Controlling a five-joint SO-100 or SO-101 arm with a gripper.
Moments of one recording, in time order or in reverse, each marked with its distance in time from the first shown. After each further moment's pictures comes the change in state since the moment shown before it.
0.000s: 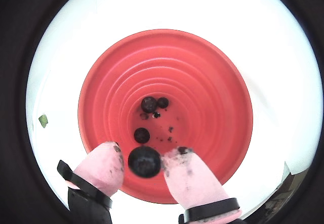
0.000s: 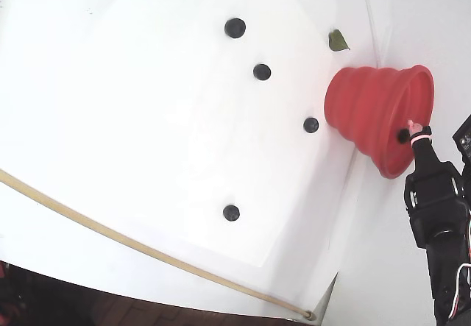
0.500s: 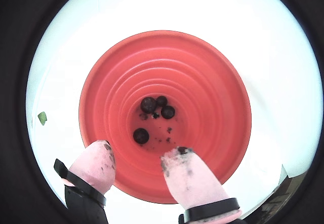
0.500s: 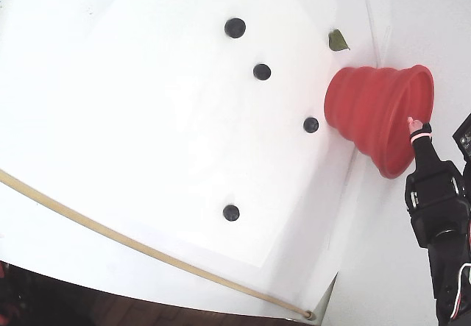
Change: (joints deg) arm -0.9 1.0 0.1 0.9 -1.7
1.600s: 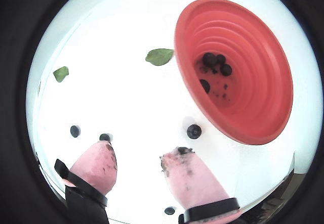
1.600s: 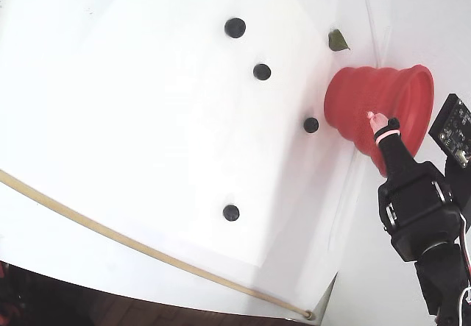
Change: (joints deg) arm -8.8 11.5 13.0 7.9 0.0
